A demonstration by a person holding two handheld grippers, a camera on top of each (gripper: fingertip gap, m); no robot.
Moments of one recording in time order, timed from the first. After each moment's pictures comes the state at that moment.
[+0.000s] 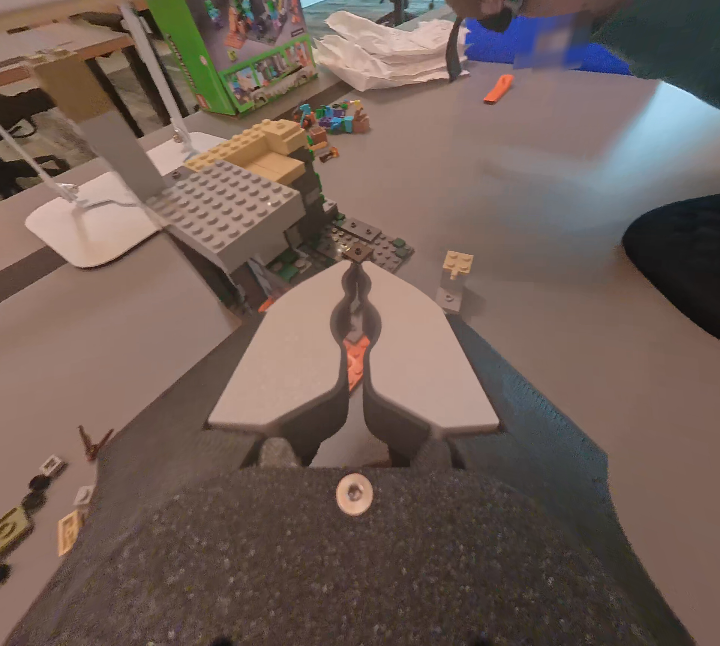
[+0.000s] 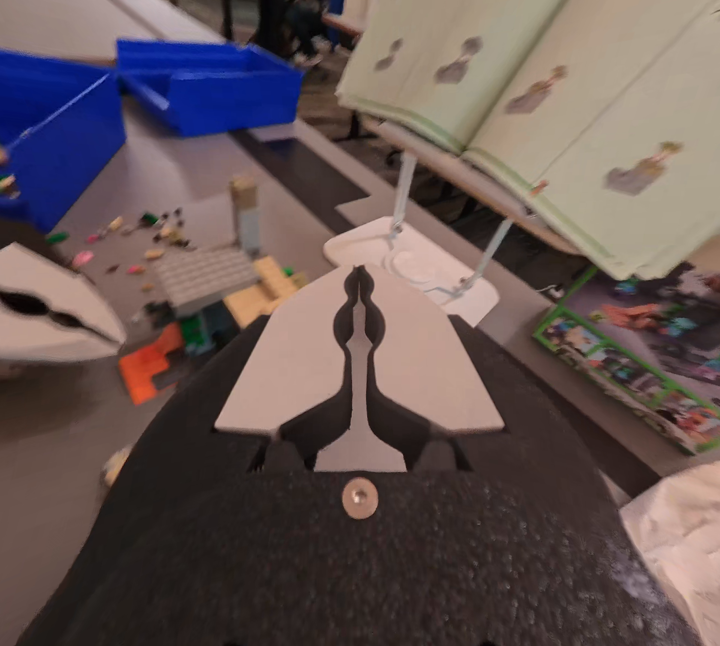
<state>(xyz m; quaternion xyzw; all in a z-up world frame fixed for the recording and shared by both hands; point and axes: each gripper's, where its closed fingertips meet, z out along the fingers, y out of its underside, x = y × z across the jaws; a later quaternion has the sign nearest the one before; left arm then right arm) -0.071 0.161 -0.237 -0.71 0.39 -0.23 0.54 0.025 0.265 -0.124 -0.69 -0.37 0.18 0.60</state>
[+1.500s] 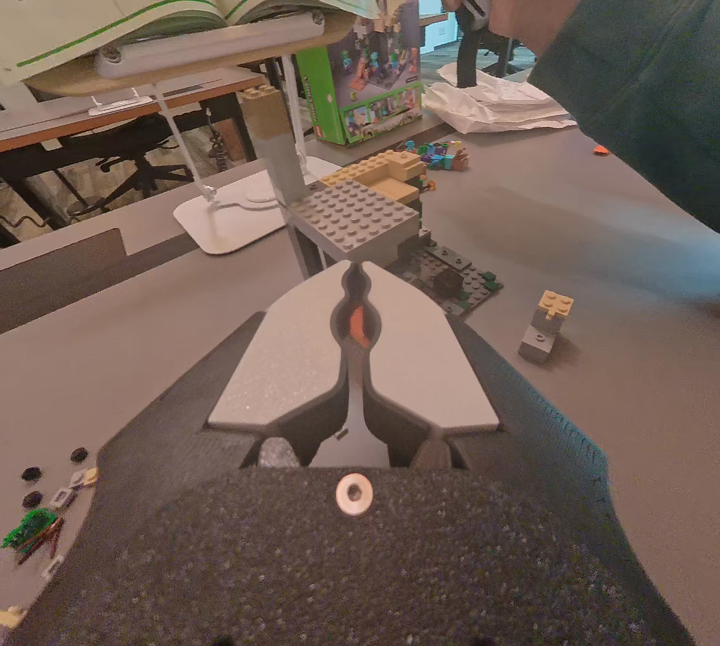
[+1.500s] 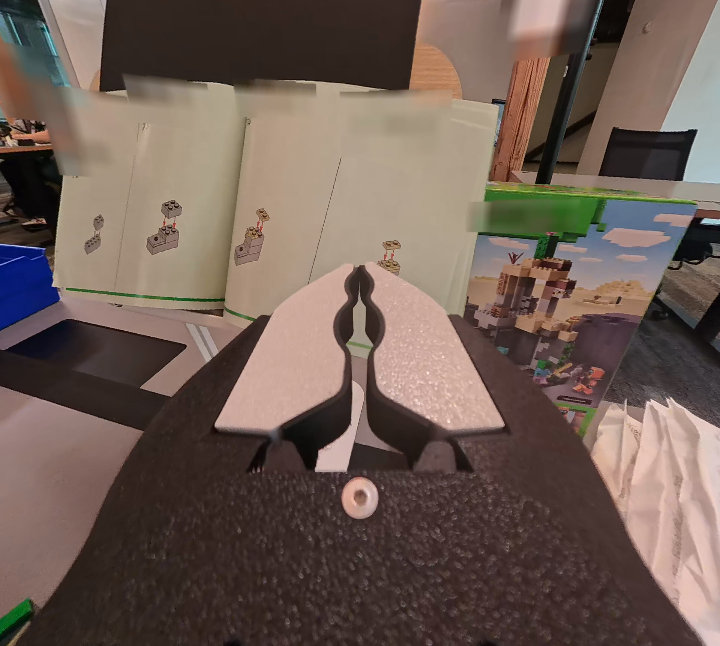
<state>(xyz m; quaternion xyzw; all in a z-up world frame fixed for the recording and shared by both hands) -0.112 0.192 -0.216 -0.71 0.29 -0.17 0.62 0.081 0.413 -0.053 -0.67 -0.09 0.08 0.73</state>
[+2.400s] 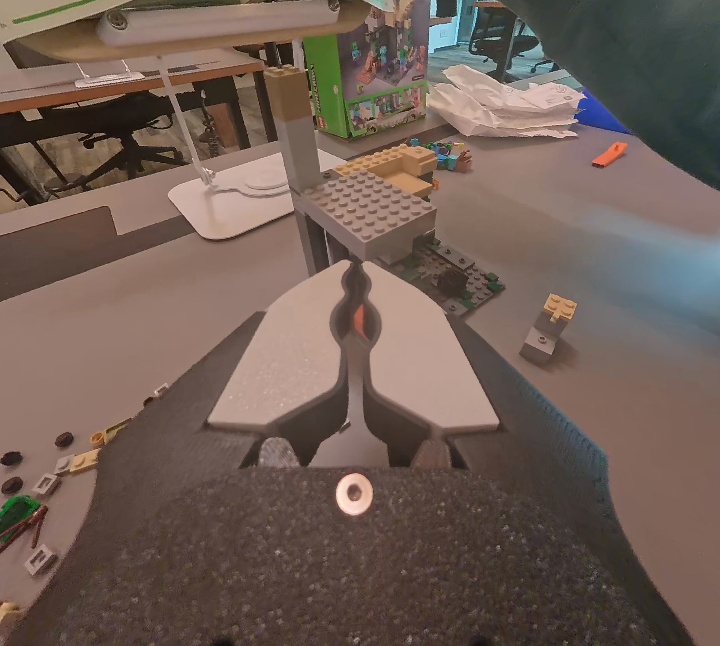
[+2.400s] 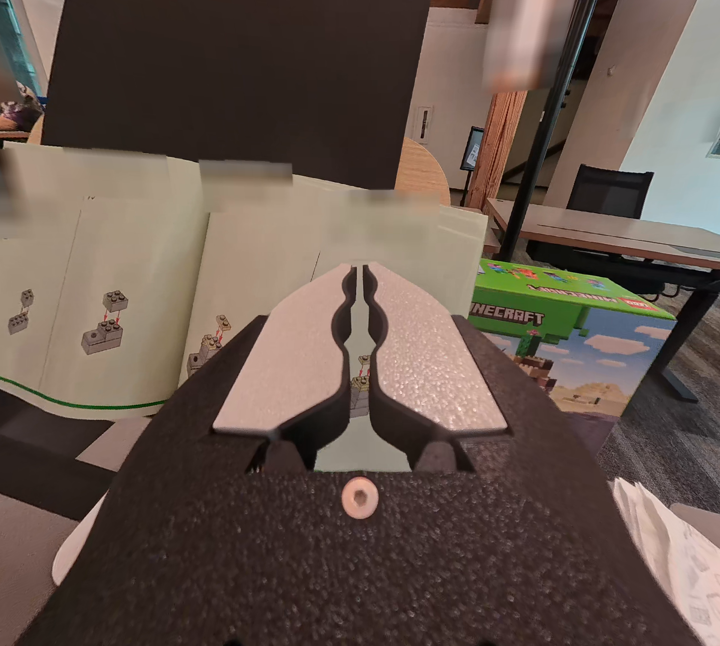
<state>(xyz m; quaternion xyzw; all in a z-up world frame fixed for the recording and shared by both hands) -0.120 0.197 -0.221 -0.73 0.26 -0.19 0.61 0.078 0.467 0.002 -0.66 -0.10 0.04 0.74</state>
